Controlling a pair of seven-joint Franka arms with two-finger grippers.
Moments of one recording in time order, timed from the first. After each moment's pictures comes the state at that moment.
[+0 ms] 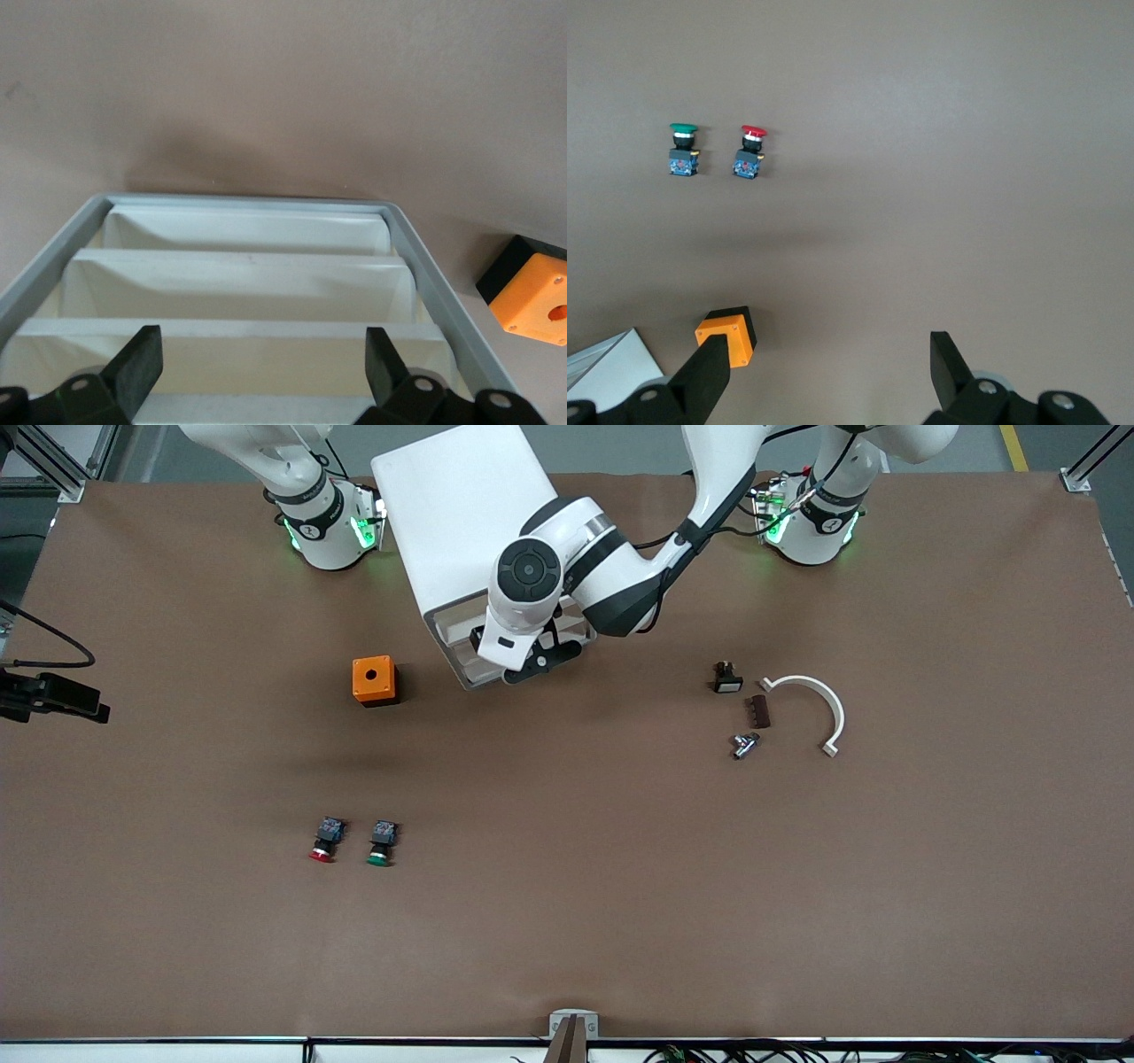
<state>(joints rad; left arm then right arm) -0.84 0.63 -0.15 -1.37 -0.33 1.92 -1.29 0.05 0.23 -0.18 -1.32 0.02 1.45 -0.10</state>
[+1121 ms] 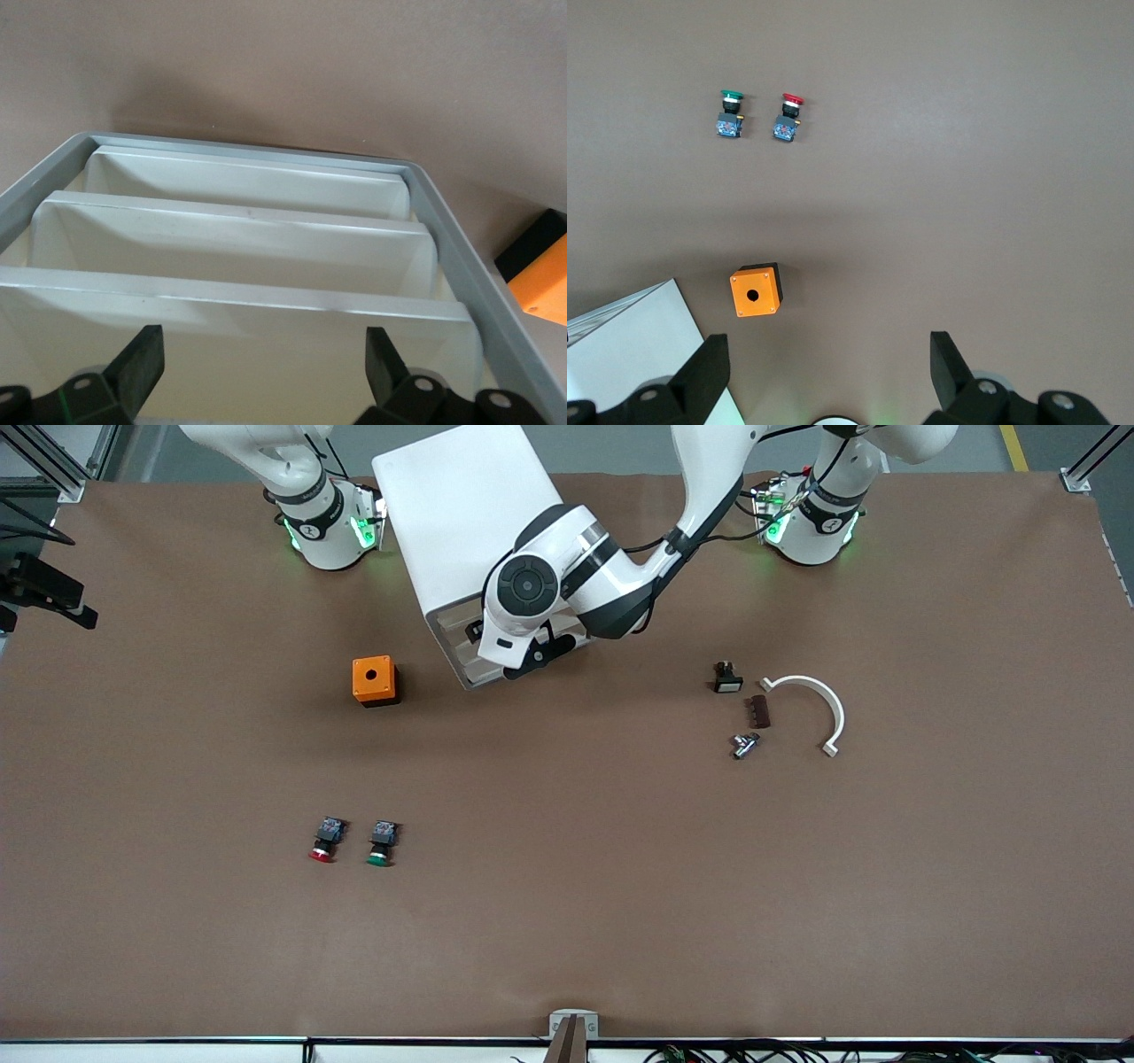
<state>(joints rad) -0.85 0.65 -0.15 -1.38 -0.42 1.93 -1.31 0.05 -0.06 -0.14 -1.53 0.03 1.44 -0.10</state>
